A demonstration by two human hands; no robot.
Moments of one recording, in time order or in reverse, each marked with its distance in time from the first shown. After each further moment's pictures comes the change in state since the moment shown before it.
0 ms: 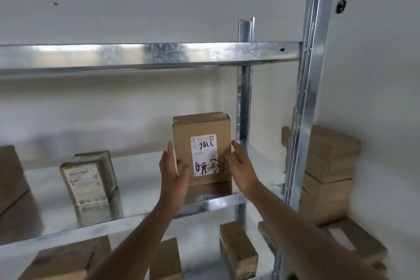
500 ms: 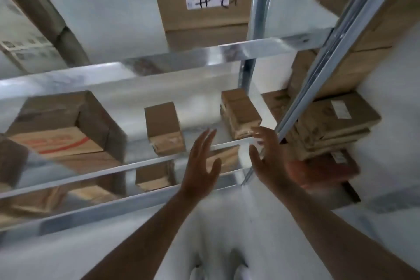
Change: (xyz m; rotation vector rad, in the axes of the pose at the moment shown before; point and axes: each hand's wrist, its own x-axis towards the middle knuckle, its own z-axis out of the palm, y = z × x) left_hand -0.233 -0.225 0.041 0.324 -0.419 -0.055; right_hand -0.230 0.228 -0.034 -0.469 -0.062 0.042
